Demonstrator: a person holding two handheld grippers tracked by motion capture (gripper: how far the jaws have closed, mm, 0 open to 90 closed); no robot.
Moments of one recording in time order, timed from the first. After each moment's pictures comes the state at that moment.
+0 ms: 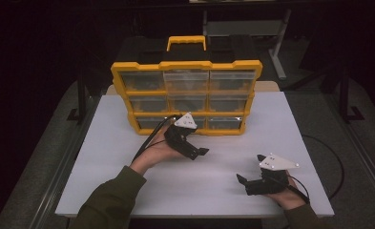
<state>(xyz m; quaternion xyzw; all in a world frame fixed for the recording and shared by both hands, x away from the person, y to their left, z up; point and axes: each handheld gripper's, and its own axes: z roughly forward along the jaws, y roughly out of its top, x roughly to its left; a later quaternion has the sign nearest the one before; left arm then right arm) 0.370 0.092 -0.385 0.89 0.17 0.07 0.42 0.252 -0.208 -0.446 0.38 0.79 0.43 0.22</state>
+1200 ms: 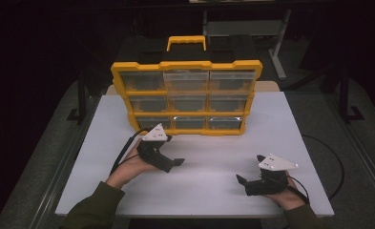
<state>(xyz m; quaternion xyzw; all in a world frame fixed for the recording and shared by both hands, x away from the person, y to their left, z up) 0.335 0.167 -0.401 0.86 0.22 0.09 0.45 0.251 -0.207 -0.446 0.38 0.79 0.43 0.22</state>
